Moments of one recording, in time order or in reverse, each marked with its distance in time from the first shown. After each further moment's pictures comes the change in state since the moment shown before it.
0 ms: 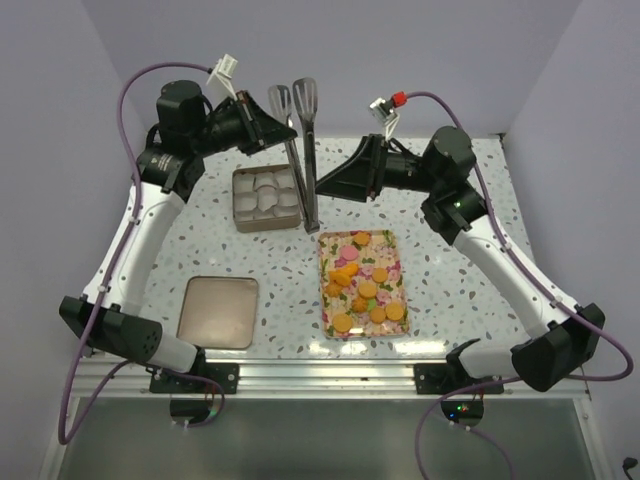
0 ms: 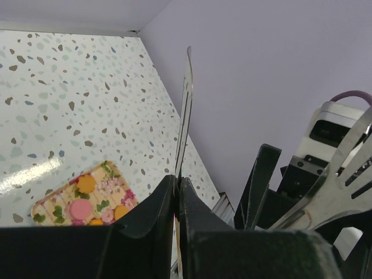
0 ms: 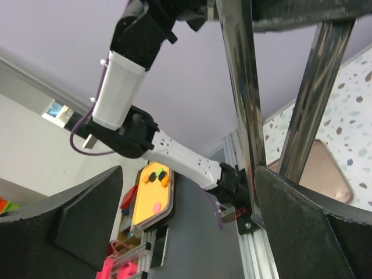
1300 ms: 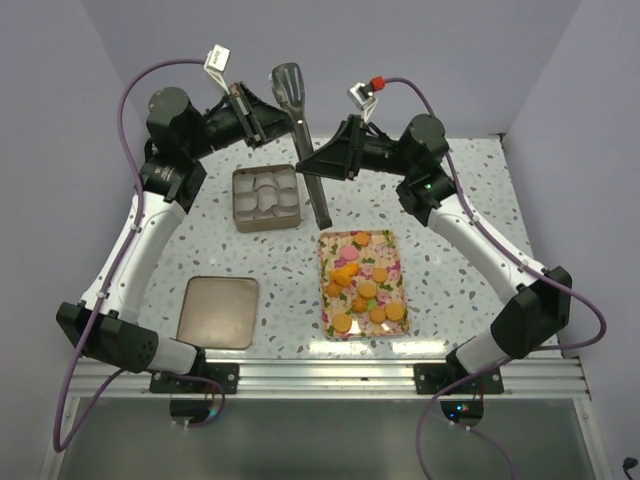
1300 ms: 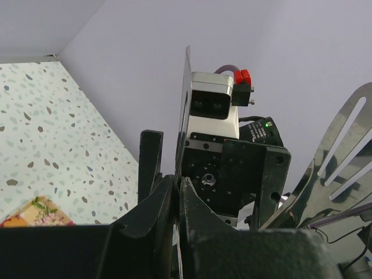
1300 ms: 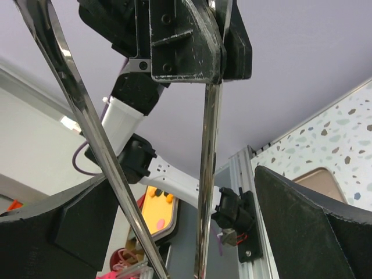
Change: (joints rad) left arm -0.007 -0.059 -0.111 0.379 0.136 -0.240; right arm 0.023 0.191 0.117 0.193 0.020 0.103
